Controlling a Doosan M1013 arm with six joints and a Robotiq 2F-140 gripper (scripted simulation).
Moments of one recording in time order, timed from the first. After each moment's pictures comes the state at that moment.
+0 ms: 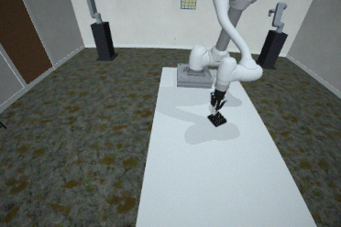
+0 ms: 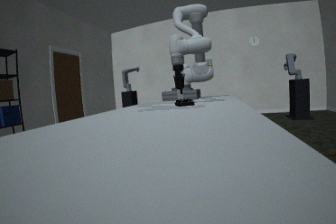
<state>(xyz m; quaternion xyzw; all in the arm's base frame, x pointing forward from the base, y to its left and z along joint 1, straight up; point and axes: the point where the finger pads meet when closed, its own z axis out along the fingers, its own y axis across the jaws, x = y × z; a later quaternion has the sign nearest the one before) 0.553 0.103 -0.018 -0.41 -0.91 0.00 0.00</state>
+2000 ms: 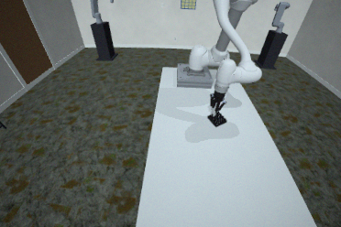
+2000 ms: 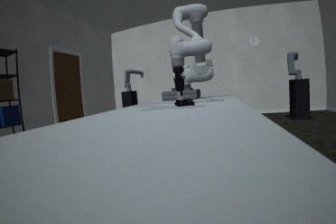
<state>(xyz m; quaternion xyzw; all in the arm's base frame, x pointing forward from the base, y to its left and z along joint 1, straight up) 0.553 0.103 -0.032 -0.41 -0.91 0.00 0.00</state>
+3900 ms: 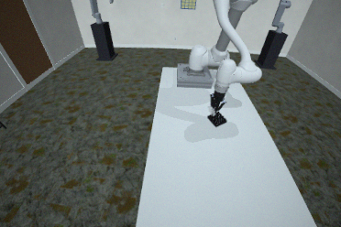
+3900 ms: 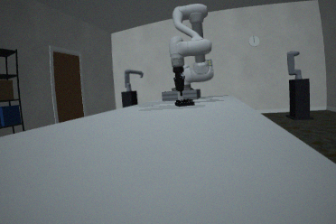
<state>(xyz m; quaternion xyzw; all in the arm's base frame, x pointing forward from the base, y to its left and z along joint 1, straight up) 0.553 0.103 -0.032 -0.41 -0.91 0.00 0.00</state>
